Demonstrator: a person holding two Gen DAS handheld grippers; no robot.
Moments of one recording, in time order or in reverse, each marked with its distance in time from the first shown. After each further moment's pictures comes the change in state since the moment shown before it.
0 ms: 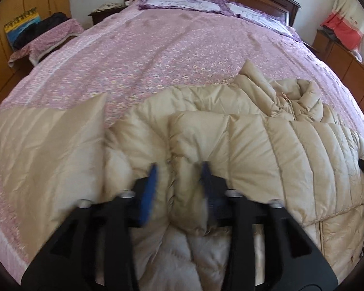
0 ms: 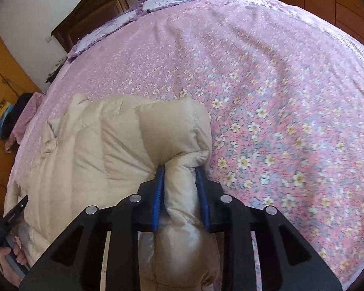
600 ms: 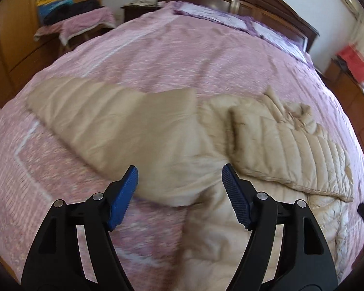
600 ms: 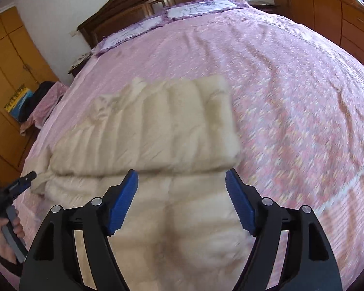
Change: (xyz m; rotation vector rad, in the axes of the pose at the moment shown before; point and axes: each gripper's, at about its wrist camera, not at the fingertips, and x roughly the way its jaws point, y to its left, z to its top) left arm -0.086 0.092 -0.037 -0.185 -0.030 0.009; right arm -0.103 0.053 -0.084 -0.092 -0.018 0.086
